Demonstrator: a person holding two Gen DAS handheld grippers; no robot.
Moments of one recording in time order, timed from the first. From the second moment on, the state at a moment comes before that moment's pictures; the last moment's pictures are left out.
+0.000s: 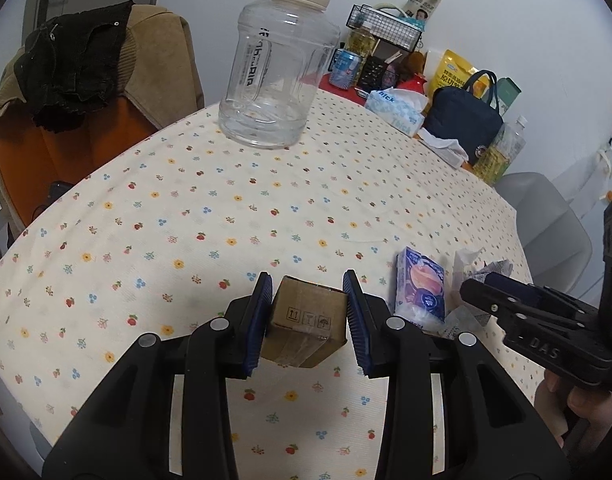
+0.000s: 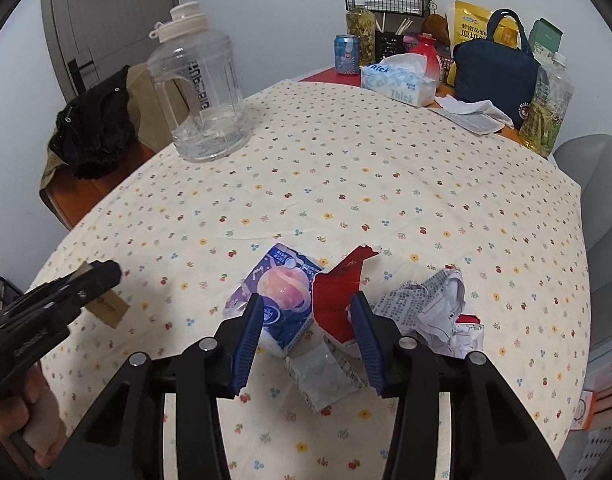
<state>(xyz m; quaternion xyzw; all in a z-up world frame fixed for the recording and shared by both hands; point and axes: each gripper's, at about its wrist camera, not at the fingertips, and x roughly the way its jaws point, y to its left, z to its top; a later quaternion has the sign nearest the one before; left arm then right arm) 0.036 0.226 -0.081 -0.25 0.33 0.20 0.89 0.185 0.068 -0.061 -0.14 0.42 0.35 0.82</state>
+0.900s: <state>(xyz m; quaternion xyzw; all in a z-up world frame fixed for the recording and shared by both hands) 0.041 0.190 -0.054 -0.23 0.30 0.18 0.91 0.156 0.011 -0.001 -0.08 0.39 0.38 0.83</state>
